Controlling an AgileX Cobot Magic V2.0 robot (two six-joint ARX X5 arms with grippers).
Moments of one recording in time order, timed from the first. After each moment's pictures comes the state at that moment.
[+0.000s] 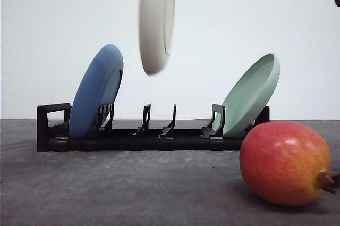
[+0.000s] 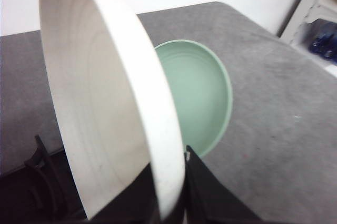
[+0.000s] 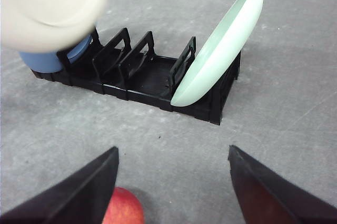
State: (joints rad) left_arx -0.83 1.21 1.08 -0.21 -0.10 -0.22; right_arx 0.25 0.41 0.53 -0.51 -0.26 0.09
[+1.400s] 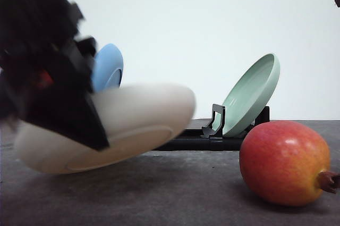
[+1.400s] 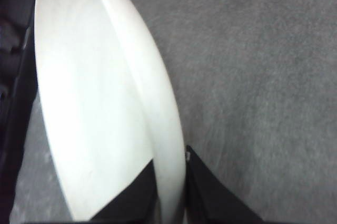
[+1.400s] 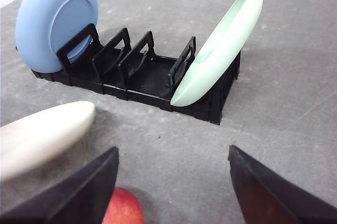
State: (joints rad) left_arx -1.21 1.25 0.66 -0.39 -0.40 0.35; right_arx 0.25 0.41 0.53 -0.51 -0.26 0.09
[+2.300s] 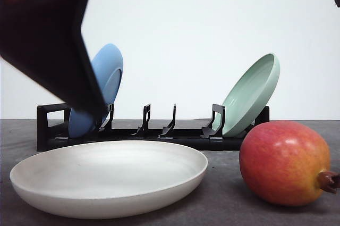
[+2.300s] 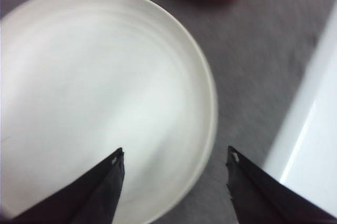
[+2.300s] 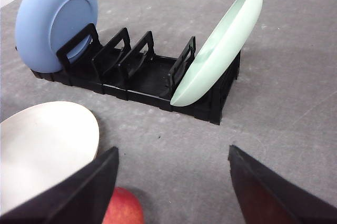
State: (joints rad) left_arx -0.94 1.08 0.75 -0.59 0.03 0.04; right_arx 0.25 0.41 0.53 -0.51 -0.26 0.09
